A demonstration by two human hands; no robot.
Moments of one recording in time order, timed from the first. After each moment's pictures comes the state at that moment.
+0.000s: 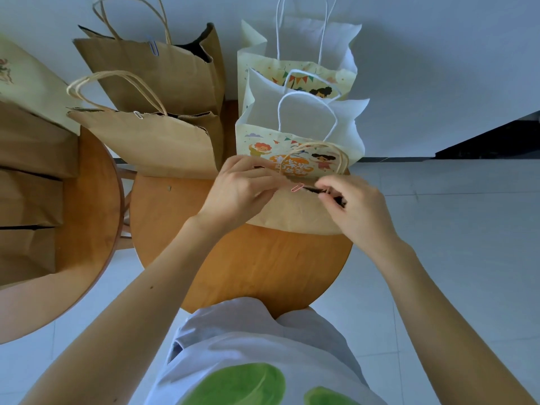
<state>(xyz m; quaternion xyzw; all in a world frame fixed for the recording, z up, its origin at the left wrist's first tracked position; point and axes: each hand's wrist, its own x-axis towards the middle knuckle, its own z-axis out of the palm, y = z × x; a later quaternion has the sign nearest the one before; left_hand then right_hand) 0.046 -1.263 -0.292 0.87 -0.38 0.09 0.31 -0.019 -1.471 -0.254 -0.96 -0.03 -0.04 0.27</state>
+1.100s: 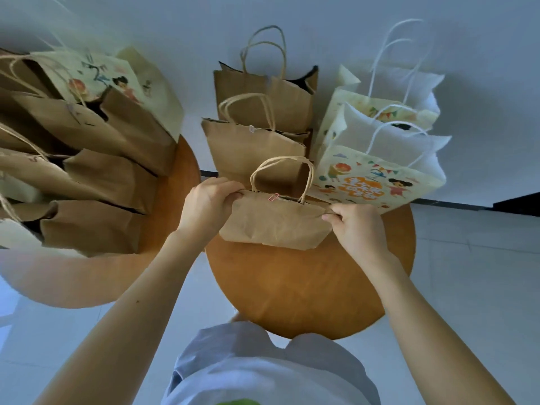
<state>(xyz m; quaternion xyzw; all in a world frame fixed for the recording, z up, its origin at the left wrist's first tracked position) 0.020 -1.096 -0.267 0.96 -0.15 0.04 0.24 -0.009 -1.355 -0.260 -0.97 -0.02 0.06 0.22</state>
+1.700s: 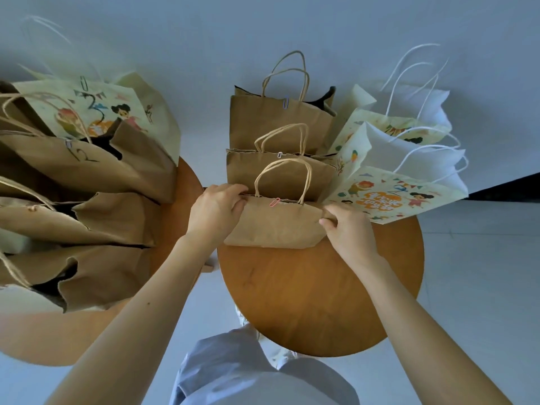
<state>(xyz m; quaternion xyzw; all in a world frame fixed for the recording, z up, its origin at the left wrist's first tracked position) 0.082 -1.034 -0.291 0.95 -0.16 0.00 0.26 0.027 -1.271 -0.278 -0.98 0.07 0.07 0.20</state>
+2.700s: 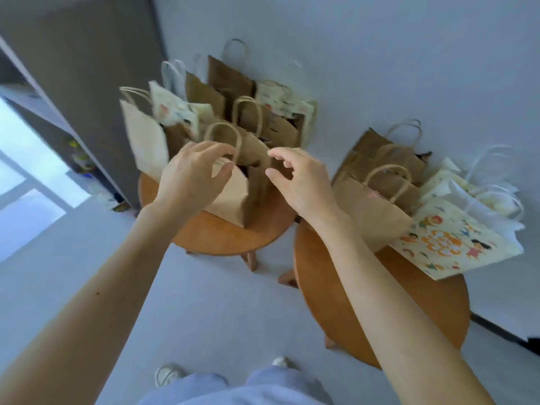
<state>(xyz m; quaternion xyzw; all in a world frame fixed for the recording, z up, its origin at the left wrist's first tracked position) -0.192 -0.845 -0.139 0.95 0.06 0.22 0.21 -0.125 -1.019 -0.122 -0.89 -0.30 0.00 0.34</state>
